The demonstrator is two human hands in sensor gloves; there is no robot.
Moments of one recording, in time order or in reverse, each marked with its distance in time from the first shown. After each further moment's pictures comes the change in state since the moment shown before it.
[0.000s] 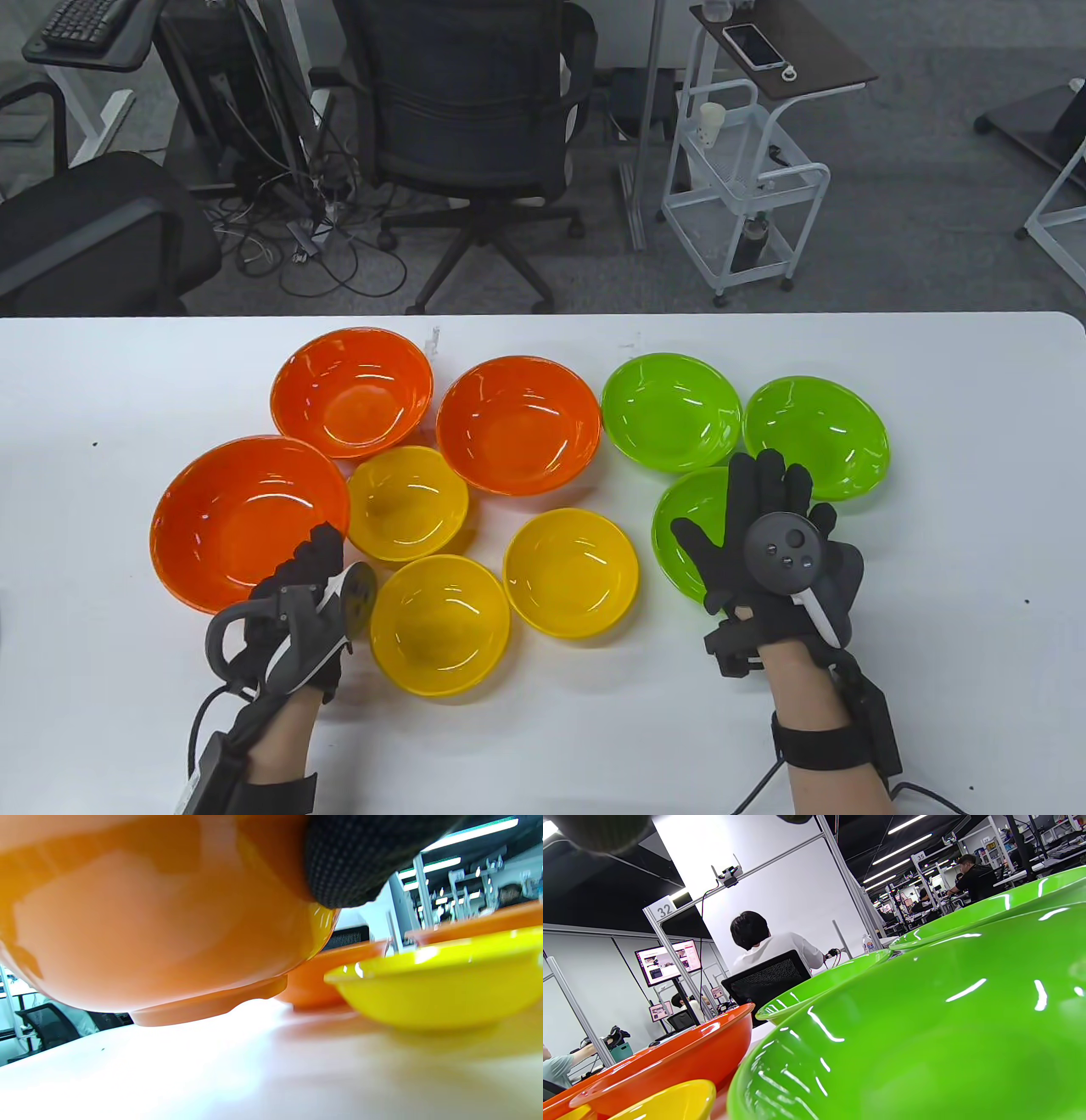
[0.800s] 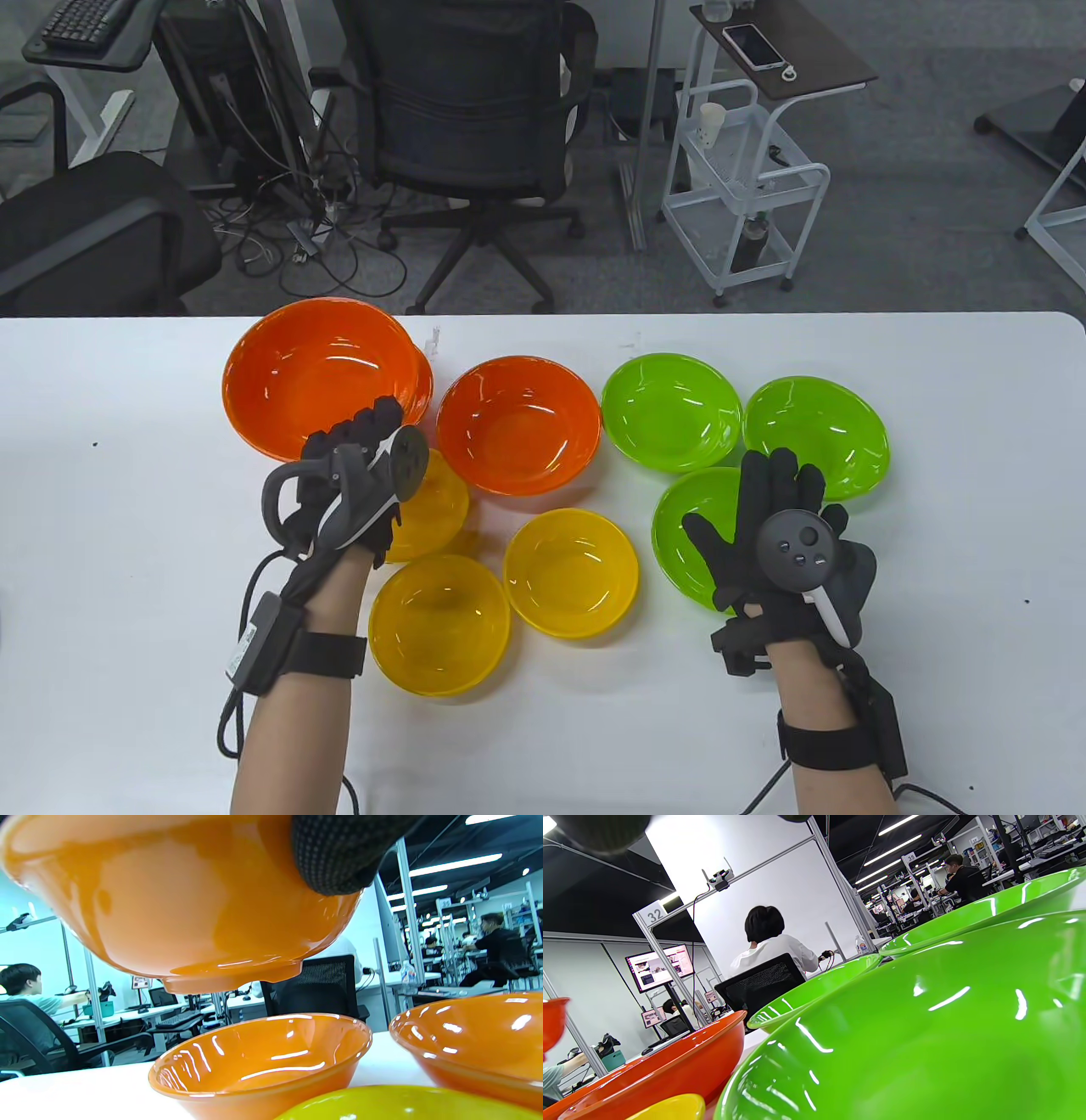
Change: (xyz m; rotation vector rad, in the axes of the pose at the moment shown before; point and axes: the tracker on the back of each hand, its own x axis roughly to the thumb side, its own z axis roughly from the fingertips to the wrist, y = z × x) left_hand 0.050 0.036 -0.121 -0.016 -0.027 0.049; right_hand -0.007 -0.006 -0.002 -0.002 0.028 -0.014
